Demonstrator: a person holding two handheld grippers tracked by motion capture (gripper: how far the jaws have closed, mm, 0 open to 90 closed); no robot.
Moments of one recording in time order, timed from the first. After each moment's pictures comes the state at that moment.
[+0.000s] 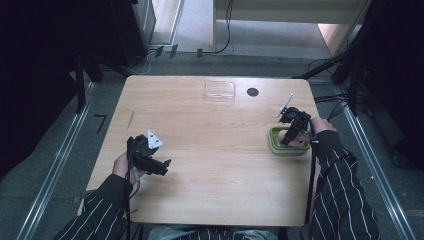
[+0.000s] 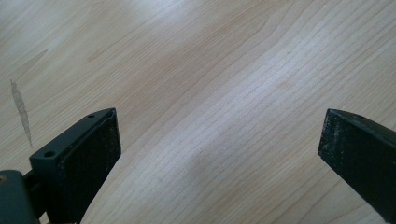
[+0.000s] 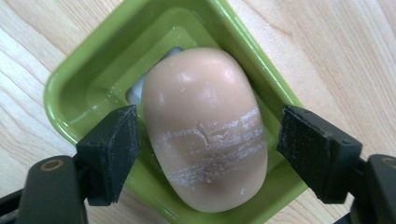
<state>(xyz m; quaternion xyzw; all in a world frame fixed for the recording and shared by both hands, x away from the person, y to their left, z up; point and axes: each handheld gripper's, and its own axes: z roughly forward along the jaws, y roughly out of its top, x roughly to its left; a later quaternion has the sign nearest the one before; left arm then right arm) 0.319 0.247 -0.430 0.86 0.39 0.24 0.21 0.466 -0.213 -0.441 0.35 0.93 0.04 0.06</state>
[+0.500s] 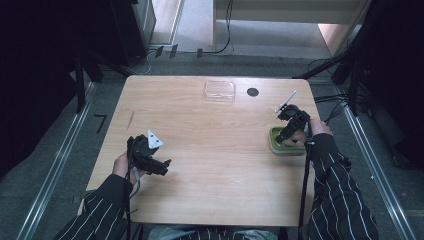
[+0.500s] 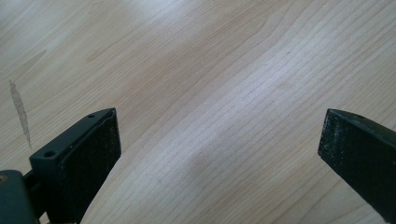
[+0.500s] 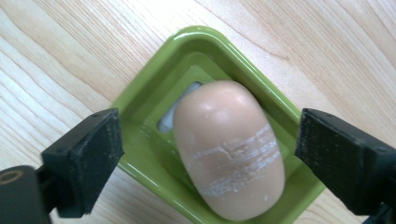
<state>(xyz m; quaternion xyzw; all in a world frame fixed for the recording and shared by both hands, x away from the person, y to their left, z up) 0.320 0.246 -0.430 0.86 0.39 0.24 0.21 0.456 -0.203 -0.427 0.40 0.91 0.09 0.07</state>
